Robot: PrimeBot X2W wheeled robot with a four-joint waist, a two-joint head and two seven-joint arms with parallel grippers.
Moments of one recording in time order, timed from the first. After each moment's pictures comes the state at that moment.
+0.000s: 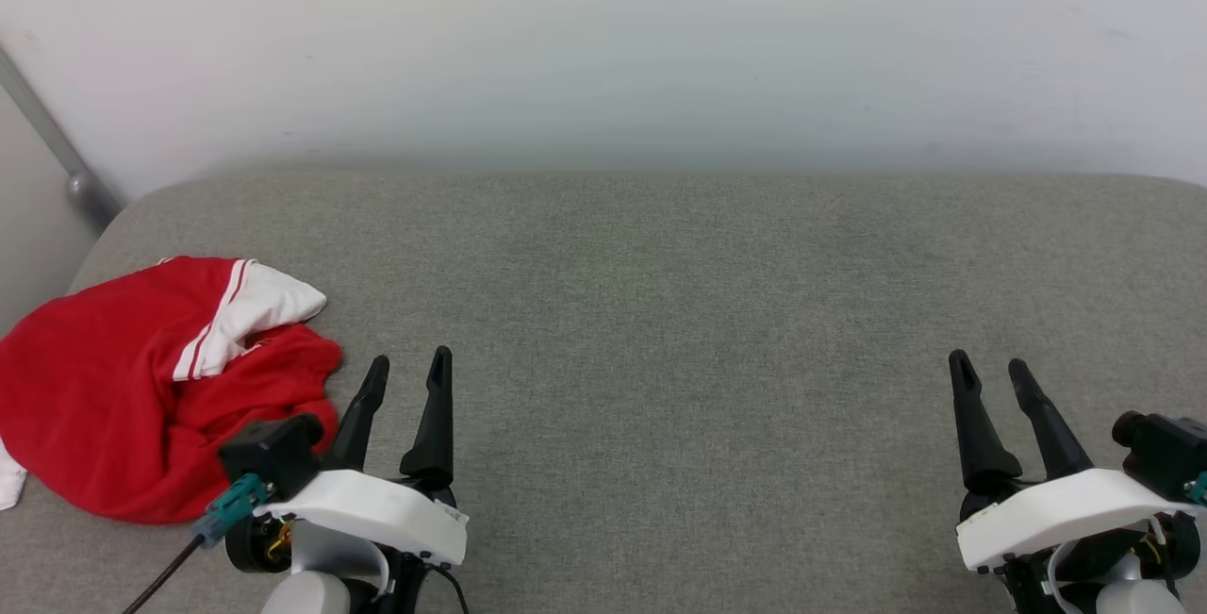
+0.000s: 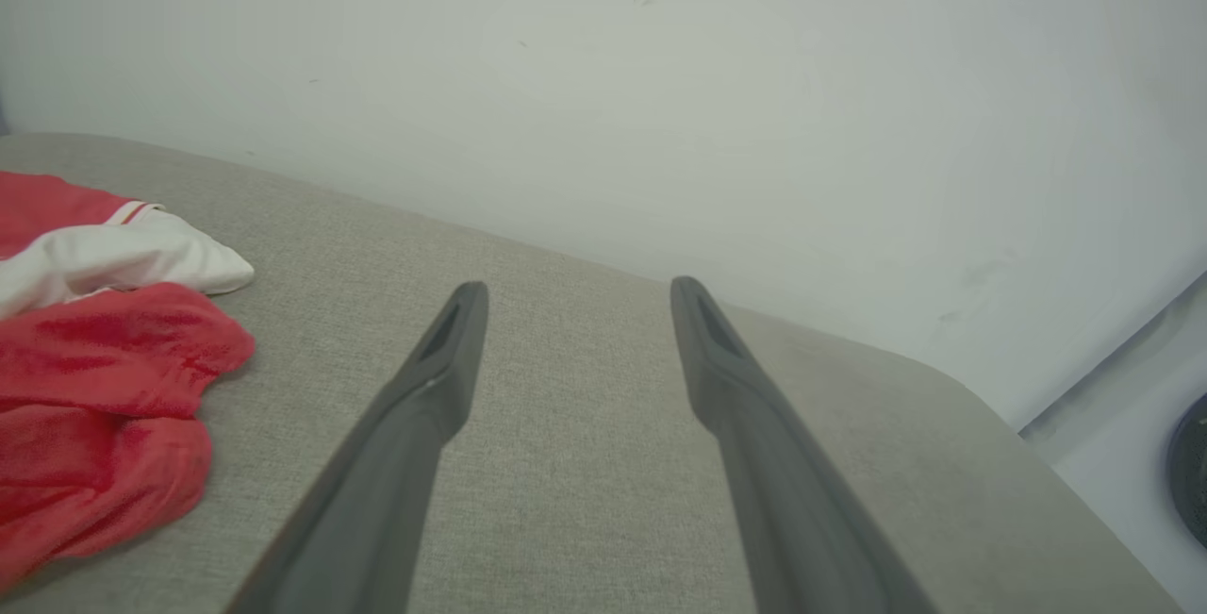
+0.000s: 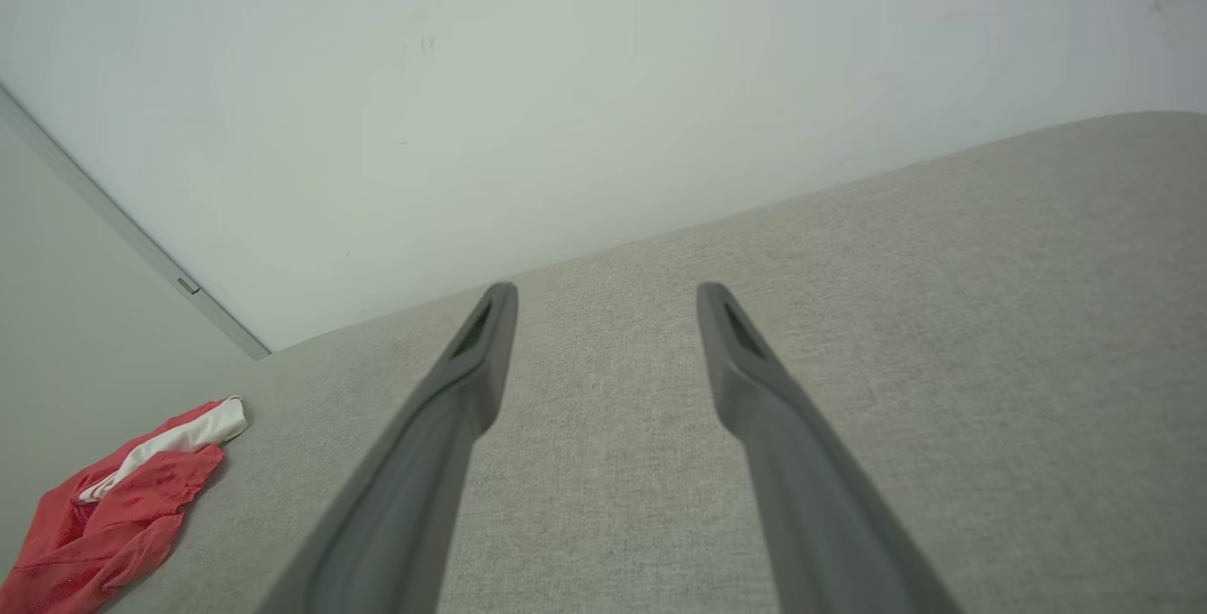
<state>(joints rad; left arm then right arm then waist) -0.11 0.08 -0.12 0.18 -0.53 -0.08 -0.14 -0.05 -0.05 -0.04 0.12 0.45 0.13 -0.03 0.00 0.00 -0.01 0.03</state>
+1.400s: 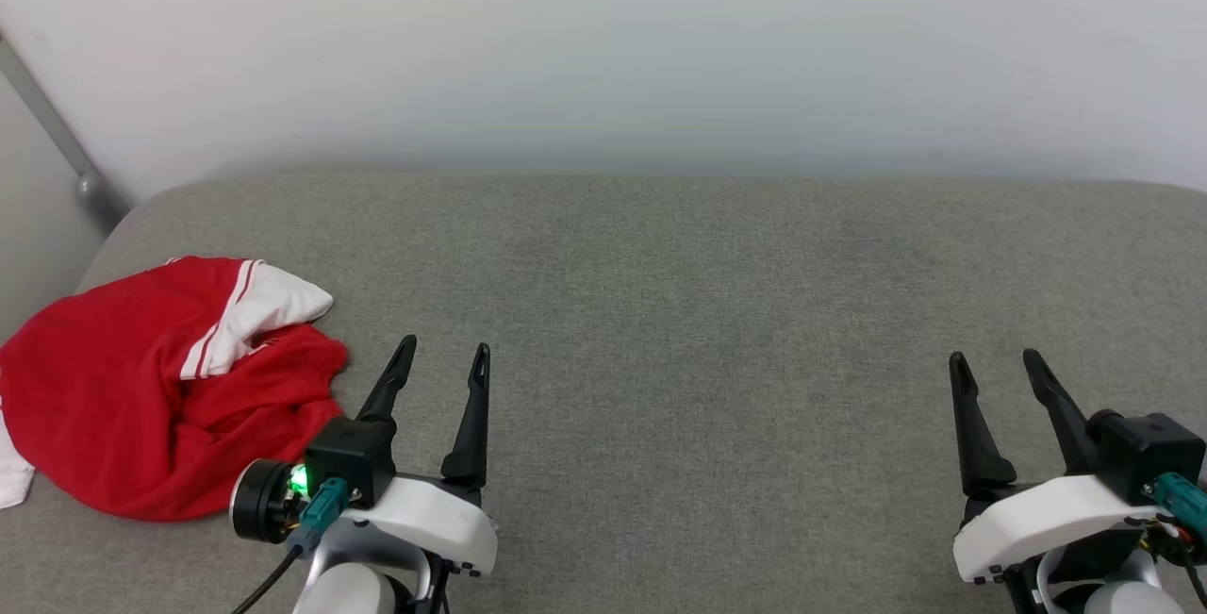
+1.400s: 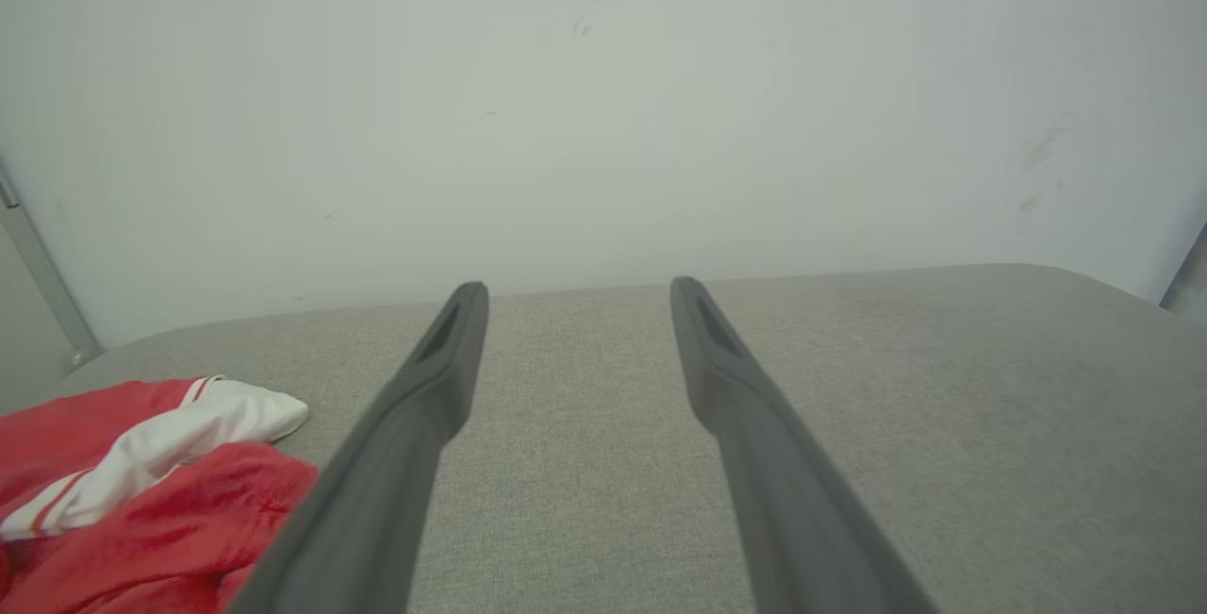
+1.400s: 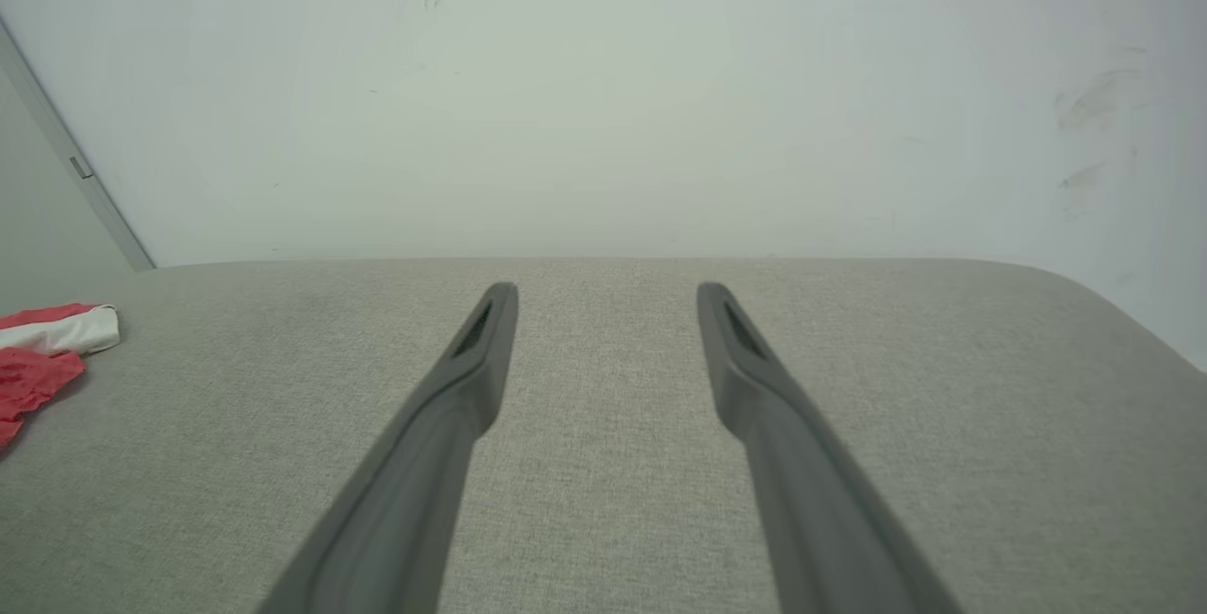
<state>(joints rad) -0.14 0.11 -0.21 0.20 -0.19 -0.01 -0.23 -0.04 -0.05 -0.06 0.07 0.13 0.13 -0.06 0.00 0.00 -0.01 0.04</state>
